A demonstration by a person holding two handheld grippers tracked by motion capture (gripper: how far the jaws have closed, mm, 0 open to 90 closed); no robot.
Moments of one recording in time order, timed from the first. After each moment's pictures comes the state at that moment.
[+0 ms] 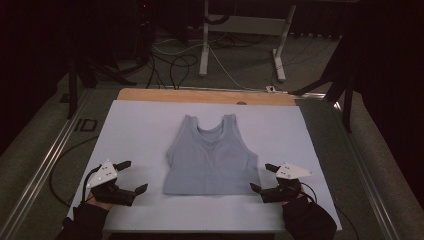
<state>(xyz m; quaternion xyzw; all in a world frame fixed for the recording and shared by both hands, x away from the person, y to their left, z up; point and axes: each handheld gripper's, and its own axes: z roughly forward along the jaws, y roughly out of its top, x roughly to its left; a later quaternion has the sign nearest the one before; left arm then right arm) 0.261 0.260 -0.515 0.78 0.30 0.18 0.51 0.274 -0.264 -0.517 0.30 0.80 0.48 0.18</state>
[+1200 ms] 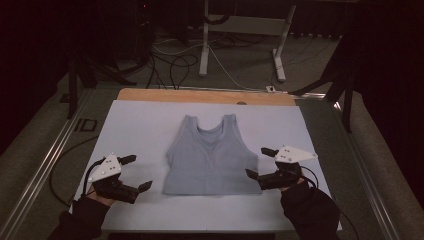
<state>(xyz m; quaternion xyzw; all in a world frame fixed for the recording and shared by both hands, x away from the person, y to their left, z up) 0.260 0.242 -0.468 0.80 0.27 0.18 0.51 0.289 -0.240 -0.444 0.26 0.80 0.50 0.19</state>
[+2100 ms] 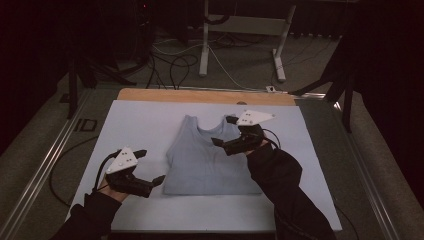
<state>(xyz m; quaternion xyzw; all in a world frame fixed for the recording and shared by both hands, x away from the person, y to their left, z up) 0.264 0.198 -0.449 0.81 0.30 0.19 0.47 0.374 -0.150 -0.414 0.20 0.81 0.53 0.17</state>
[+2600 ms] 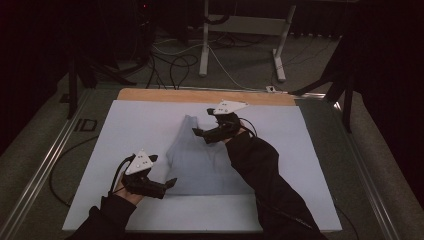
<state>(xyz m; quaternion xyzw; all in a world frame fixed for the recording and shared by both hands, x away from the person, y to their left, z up) 0.273 0.173 -0.477 0.81 0.32 0.15 0.46 0.419 -0.098 -0.428 0.19 0.81 0.53 0.16</state>
